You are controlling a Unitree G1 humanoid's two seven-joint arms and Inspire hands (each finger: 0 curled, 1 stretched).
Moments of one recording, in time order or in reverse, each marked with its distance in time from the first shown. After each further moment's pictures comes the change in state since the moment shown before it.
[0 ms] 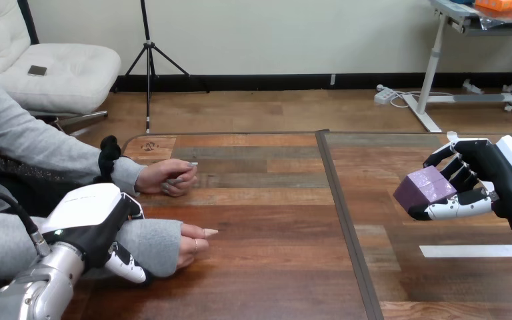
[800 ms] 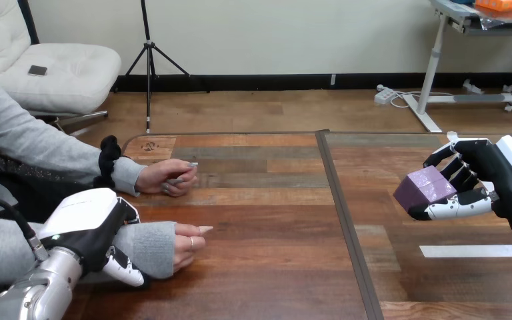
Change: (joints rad) left arm 0.010 -0.006 0.000 0.009 -0.013 0.026 0.007; right arm 0.000 0.000 0.000 0.000 0.000 0.000 0.000
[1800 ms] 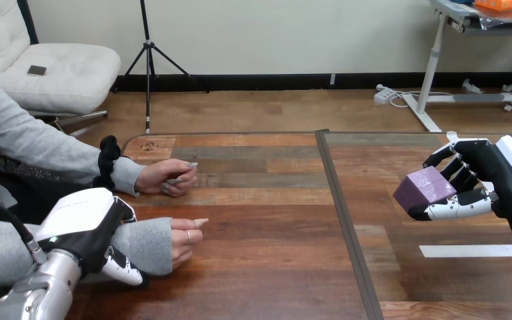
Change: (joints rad) left arm 0.024 -0.007 0.000 -0.034 0.014 0.033 0.032; right arm 0.000 0.000 0.000 0.000 -0.006 0.000 -0.002
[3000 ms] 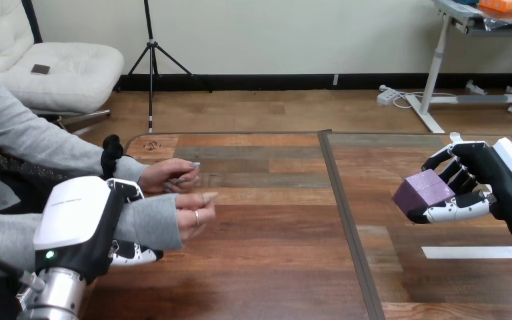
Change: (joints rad) left arm 0.078 -0.065 0.028 0.104 -0.008 -0.308 0.521; right arm 0.001 0.001 0.006 -0.001 -0.011 0.010 0.000
